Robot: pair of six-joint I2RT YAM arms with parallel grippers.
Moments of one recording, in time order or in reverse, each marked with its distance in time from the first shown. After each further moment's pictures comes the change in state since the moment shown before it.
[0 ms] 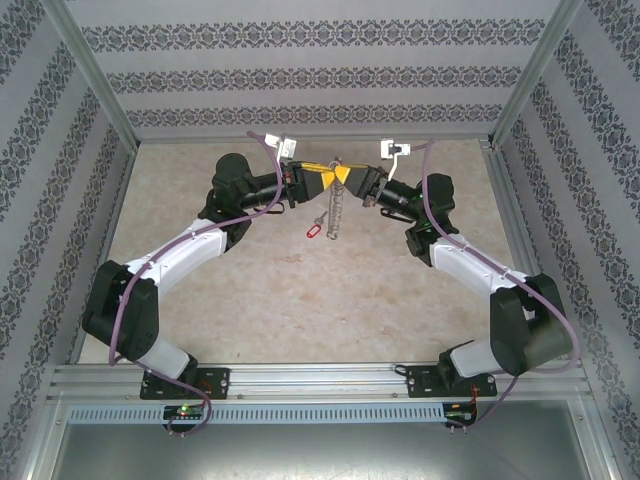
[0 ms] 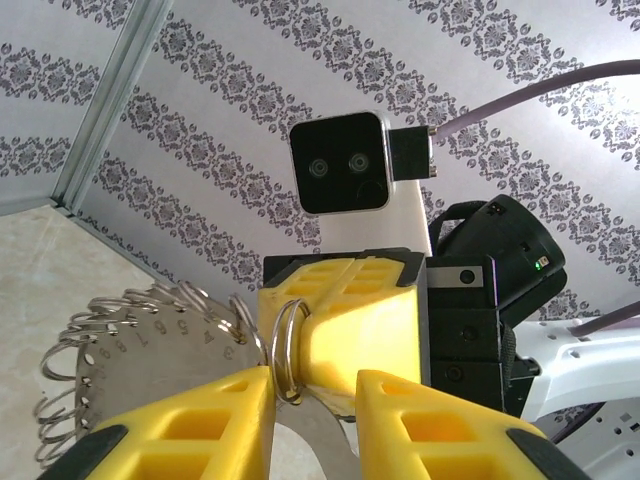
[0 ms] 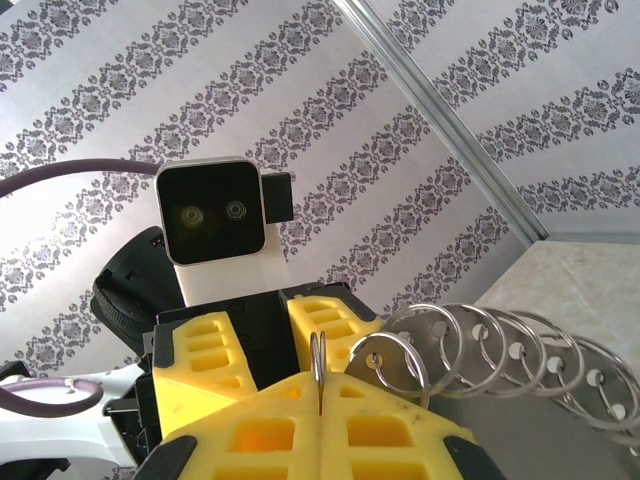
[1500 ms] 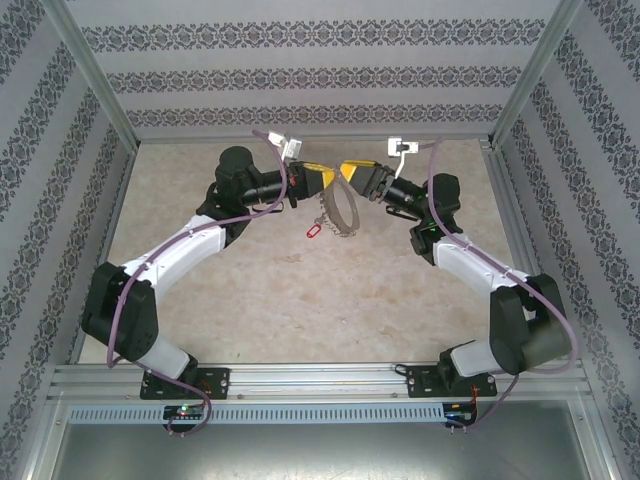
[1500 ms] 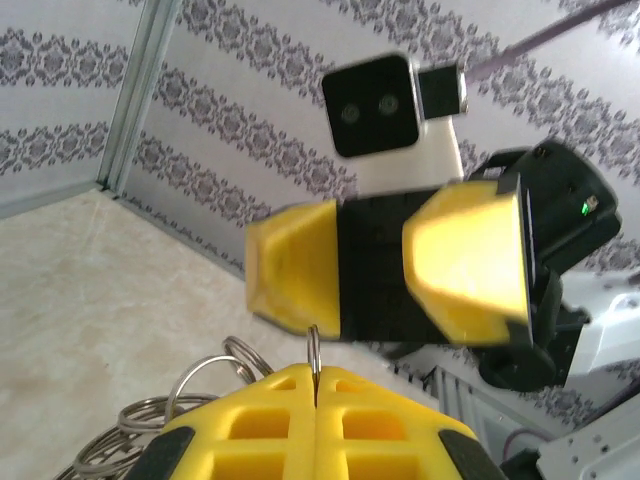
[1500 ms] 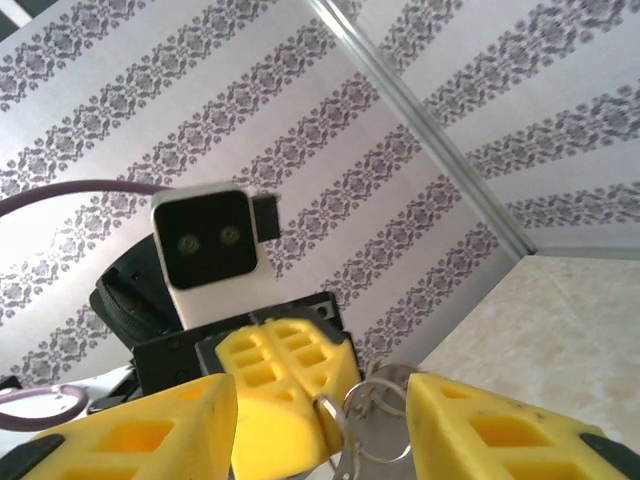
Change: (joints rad) left arm -0.004 -0.019 0.078 -0.284 -0.009 0.254; right arm -0.074 -0.023 -0.018 0.029 -0.018 0.026
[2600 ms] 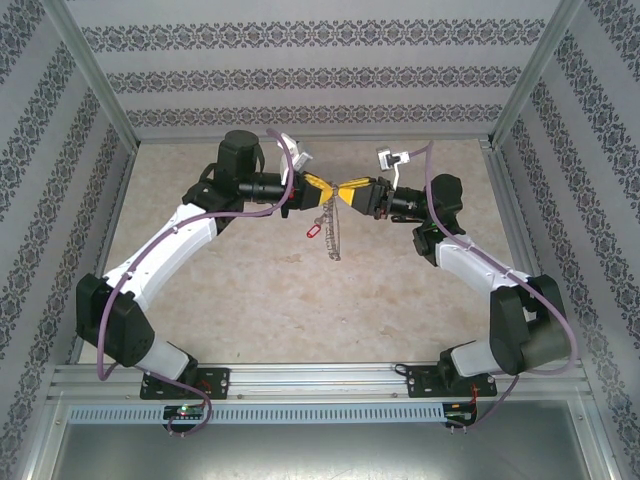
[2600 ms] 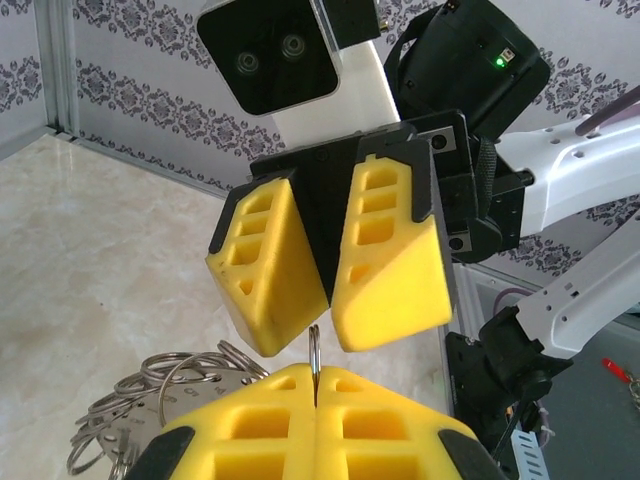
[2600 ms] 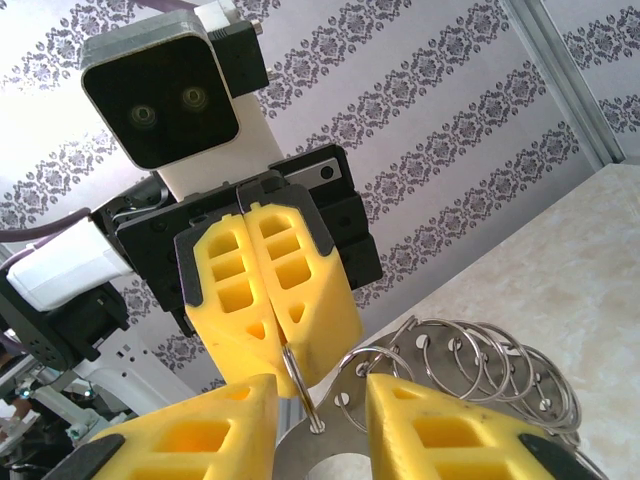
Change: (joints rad) left arm -0.001 -0.018 0.195 -0.539 0.135 0.409; right arm 0.007 0.018 -0.010 -0.018 -0.302 -0.053
